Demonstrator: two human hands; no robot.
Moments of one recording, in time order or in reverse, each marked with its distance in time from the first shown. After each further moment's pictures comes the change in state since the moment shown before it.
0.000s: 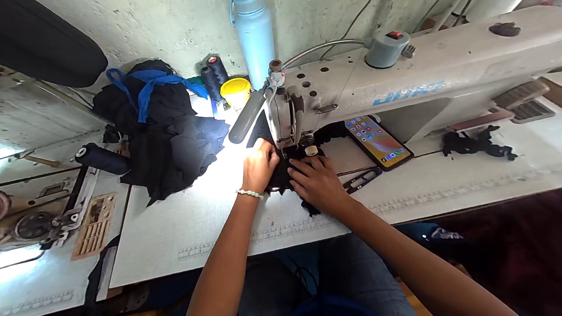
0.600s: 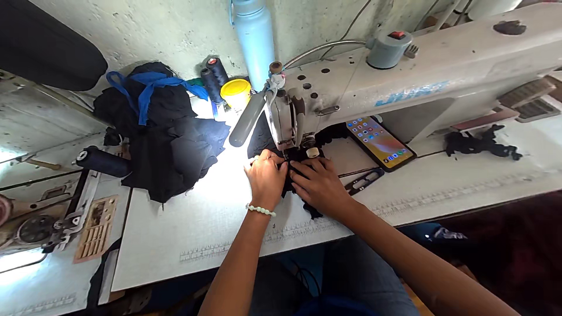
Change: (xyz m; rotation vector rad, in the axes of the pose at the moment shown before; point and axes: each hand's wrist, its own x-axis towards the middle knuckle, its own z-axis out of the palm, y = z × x) left_hand -0.013 0.041 -0.011 0.033 -0.135 -0.284; right_hand -0.001 0.001 0.000 0.011 0.010 -0.024
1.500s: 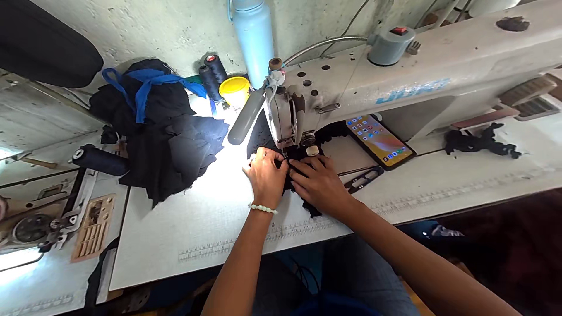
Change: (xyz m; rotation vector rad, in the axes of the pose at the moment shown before) left_hand -0.003 -0.001 0.014 -0.038 0.133 -0.024; right_hand 0.000 0.000 -0.001 0.004 -0.009 -0.006
